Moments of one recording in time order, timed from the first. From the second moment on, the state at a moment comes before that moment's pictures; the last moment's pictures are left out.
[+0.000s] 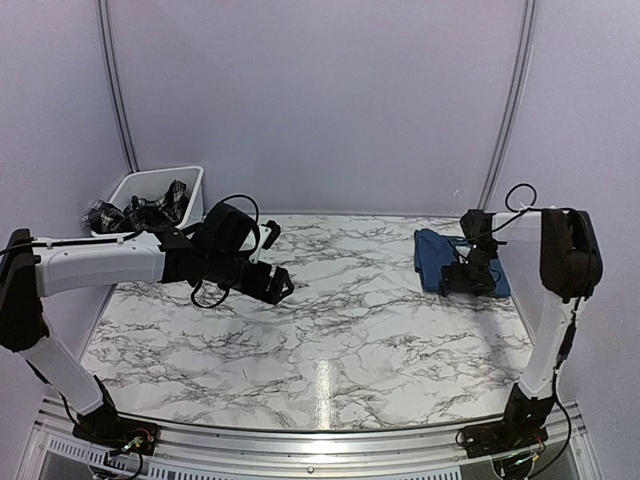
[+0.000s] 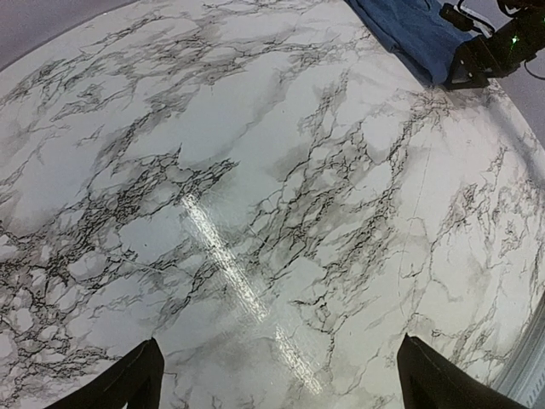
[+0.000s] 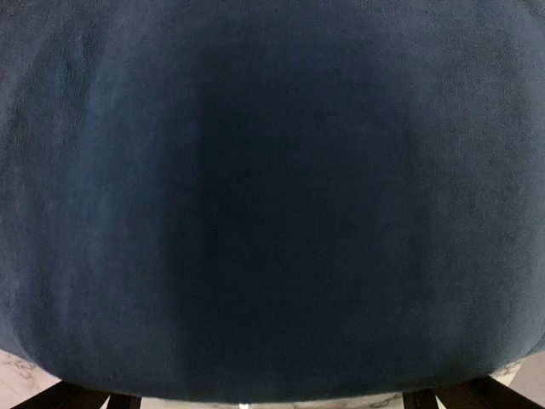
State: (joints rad) left arm -0.80 1.59 1.15 -0.37 0.02 -0.28; right arm 0.03 1.96 1.34 -0.79 0.04 0.08
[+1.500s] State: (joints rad) left arm -0.02 2.38 2.08 -0.79 -0.40 -0.31; right arm 0.12 1.93 1.62 -0.83 -0.07 0.00
